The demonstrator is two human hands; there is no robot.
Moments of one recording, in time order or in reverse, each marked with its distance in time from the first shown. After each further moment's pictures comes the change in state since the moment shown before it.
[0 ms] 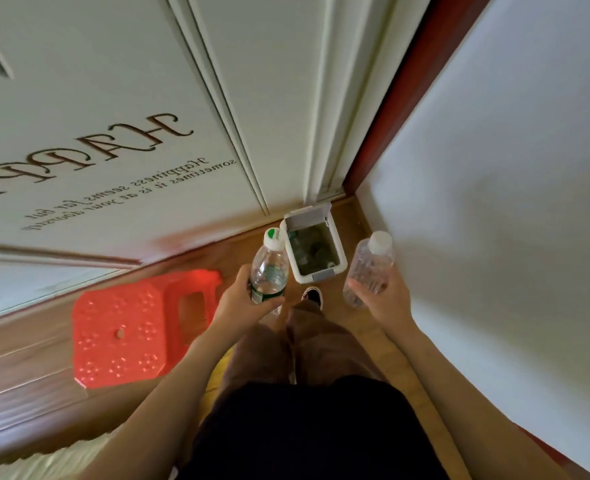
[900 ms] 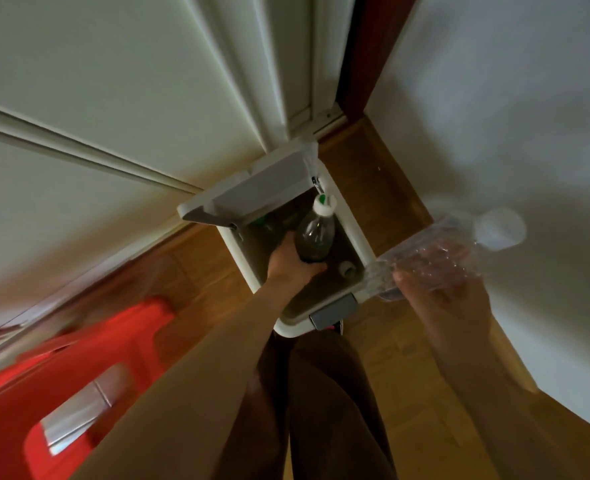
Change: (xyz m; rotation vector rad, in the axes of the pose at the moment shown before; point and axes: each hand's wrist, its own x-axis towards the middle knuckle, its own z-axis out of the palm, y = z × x) left_hand 0.409 -0.177 0.286 0.181 -0.237 -0.173; right_hand 0.238 0.271 0.148 0.583 0.171 0.059
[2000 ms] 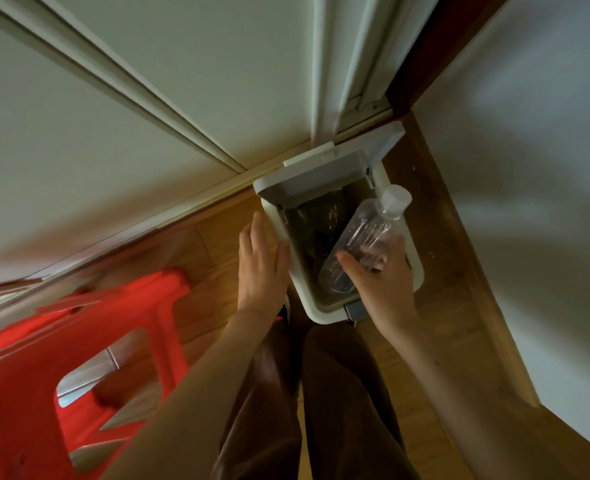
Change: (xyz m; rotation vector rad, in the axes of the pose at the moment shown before) left_hand -0.054 -0.062 -0.058 -0.051 0.494 0.279; right_hand 0.011 0.021 0.112 -0.353 -0.160 0.071
